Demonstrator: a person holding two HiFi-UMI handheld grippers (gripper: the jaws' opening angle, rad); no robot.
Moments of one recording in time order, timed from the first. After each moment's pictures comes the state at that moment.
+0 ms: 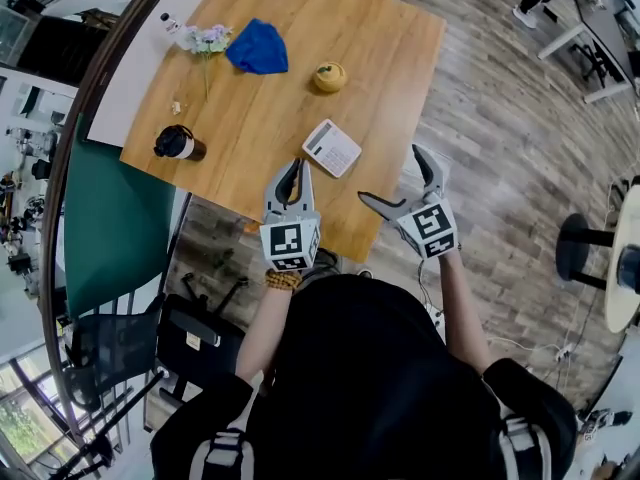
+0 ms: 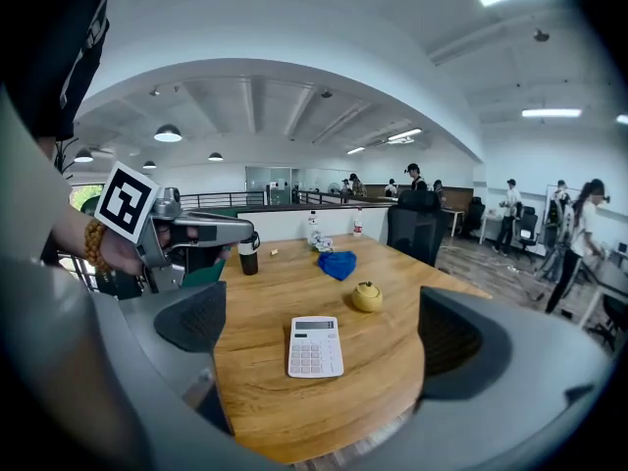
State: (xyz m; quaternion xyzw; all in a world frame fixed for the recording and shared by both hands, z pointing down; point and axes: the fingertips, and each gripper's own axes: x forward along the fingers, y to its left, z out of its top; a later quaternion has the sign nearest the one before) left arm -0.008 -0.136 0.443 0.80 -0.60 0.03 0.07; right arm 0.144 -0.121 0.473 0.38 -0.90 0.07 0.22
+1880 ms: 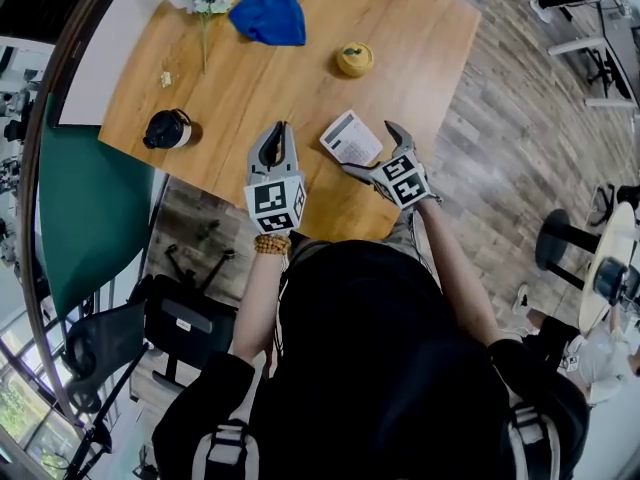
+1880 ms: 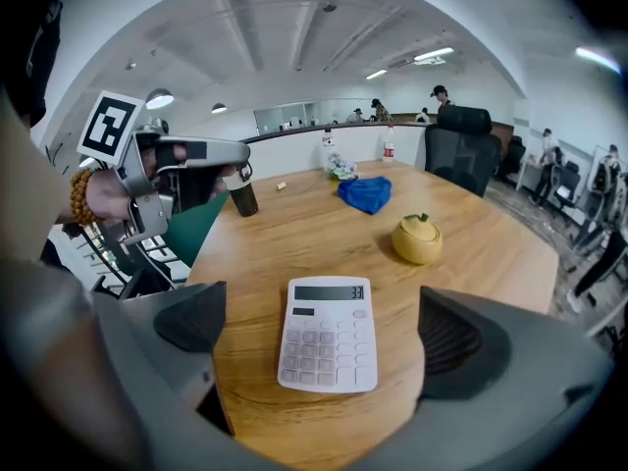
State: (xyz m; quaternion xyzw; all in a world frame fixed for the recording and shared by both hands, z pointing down) left arm -0.112 -0.243 0.532 0.76 -0.63 0.04 0.16; right arm 0.053 -0.216 0.639 0.28 -0.87 0.17 0.38
